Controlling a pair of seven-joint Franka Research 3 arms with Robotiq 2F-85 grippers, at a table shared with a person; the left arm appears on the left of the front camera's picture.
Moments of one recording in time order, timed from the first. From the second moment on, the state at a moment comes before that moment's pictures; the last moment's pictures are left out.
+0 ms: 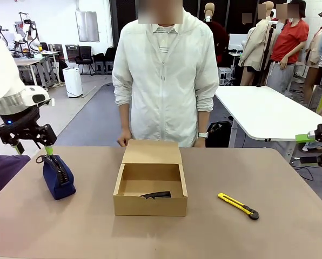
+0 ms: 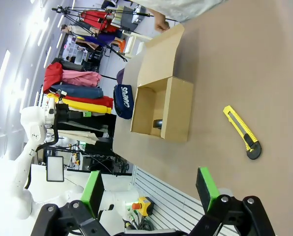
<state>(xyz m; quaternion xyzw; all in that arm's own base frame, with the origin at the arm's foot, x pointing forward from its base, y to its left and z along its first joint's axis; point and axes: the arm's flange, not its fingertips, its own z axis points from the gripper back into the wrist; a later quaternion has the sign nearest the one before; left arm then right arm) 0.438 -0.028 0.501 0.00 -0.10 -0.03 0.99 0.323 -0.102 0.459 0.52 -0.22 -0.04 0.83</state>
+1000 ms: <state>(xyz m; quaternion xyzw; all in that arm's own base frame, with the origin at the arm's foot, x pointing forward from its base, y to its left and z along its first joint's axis) 0.532 -0.027 0.409 -0.02 -0.09 0.08 0.99 0.323 -0.102 0.459 0.52 -0.22 -0.04 0.83</state>
